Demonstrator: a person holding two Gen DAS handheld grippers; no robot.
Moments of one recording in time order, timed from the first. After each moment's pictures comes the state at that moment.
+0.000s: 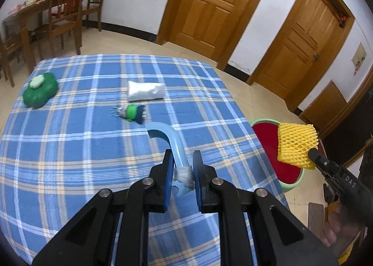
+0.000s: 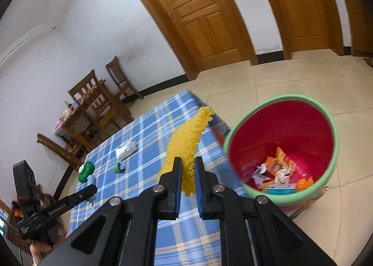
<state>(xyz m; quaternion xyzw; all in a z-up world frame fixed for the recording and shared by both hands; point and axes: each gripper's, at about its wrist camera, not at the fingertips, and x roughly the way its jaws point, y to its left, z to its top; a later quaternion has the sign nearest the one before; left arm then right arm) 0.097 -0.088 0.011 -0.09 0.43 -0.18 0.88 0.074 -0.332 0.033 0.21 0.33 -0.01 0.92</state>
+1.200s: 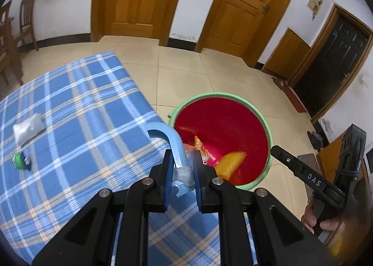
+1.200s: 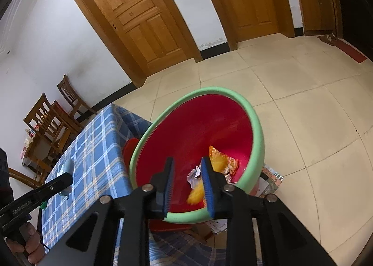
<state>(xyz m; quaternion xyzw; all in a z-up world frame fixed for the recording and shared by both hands) 0.122 -0.266 0.008 0.02 0.45 -0.34 0.83 0.053 -0.447 -0.007 0.25 0.35 -0.16 0.89</state>
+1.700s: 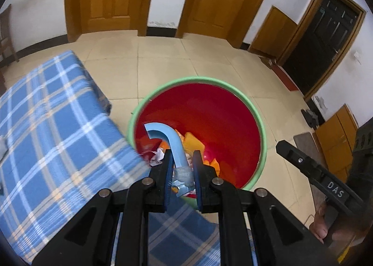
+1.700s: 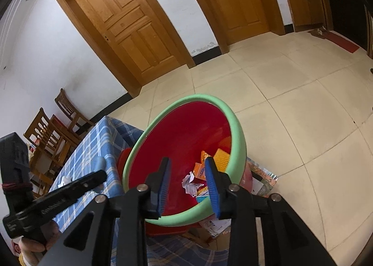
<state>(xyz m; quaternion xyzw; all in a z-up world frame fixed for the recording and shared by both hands) 0.123 -0.337 -0.021 0.07 0.47 -0.38 0.79 0.037 -0.465 -0.005 0.28 0.33 -0.18 0.89</state>
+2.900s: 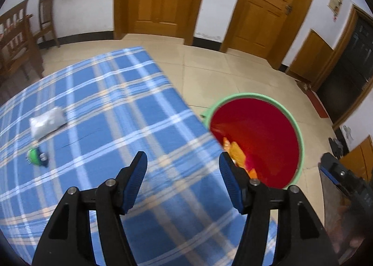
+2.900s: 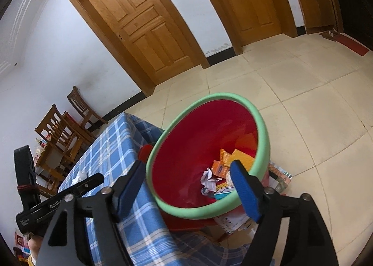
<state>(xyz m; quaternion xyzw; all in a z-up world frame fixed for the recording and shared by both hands) 0.139 -0.239 -0.008 0.03 0.45 -0.25 0.86 0.042 -0.433 0.008 0.28 0.32 -0.13 0.90</state>
